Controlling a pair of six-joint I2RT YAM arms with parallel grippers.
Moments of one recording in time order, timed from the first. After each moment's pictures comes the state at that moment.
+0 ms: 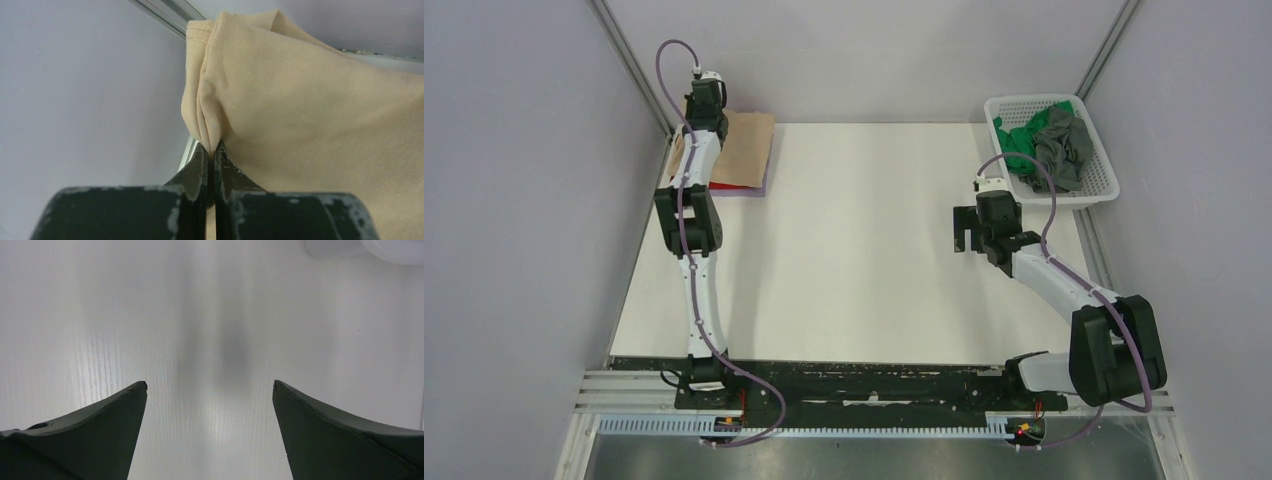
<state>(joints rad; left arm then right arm) 0.08 2.55 2.37 -0.30 -0.55 0.33 0.23 1.33 0.74 -0.20 0.28 0.08</state>
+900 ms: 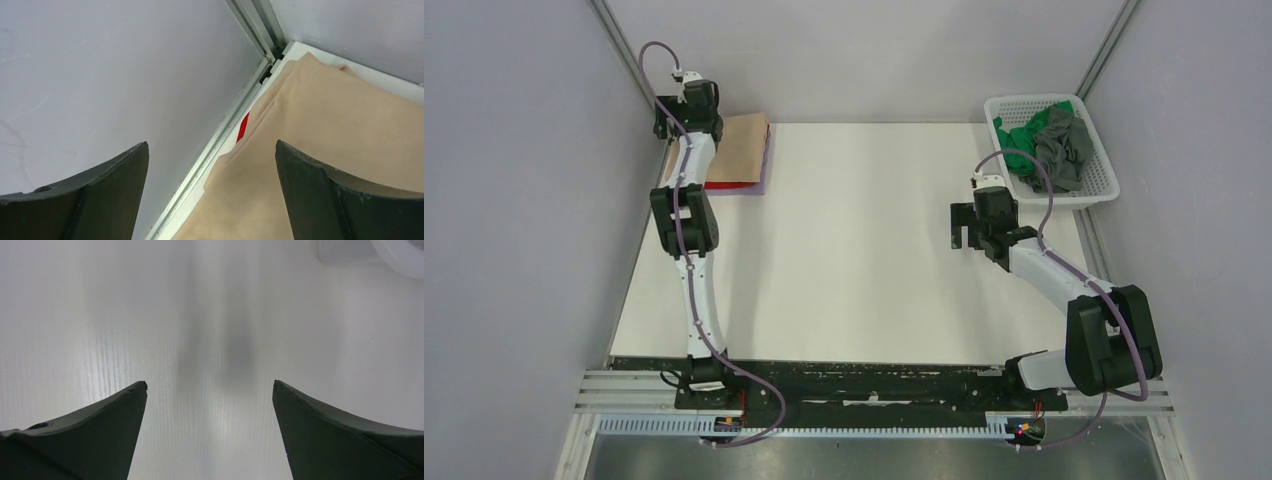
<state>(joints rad) 0.10 2.56 2.36 -0.23 -0.75 0.23 0.23 1.38 0.77 -0.20 0.27 0.10</state>
